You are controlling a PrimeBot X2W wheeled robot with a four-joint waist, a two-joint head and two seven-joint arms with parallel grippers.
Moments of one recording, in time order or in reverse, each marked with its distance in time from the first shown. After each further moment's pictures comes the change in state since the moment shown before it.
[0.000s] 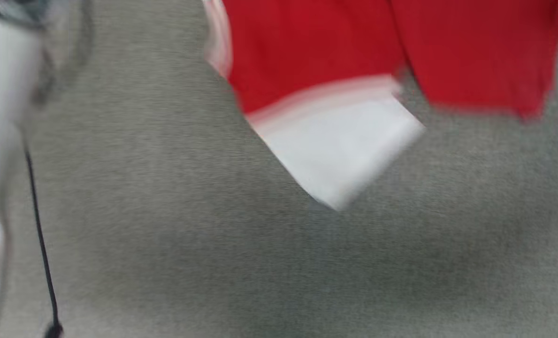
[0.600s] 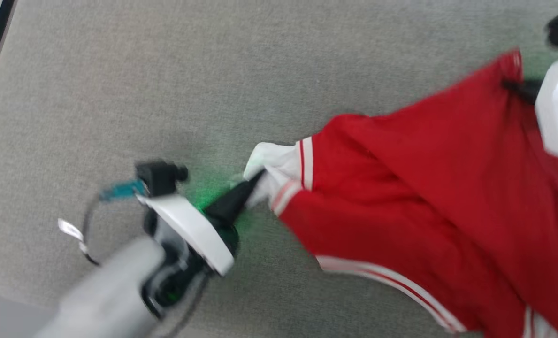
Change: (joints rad) left arm 0.748 0.065 -0.320 -0.364 0.185 0.005 -0.067; right arm 0.439 -0.153 0.257 -0.354 0.009 0.000 0.303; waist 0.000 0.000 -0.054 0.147
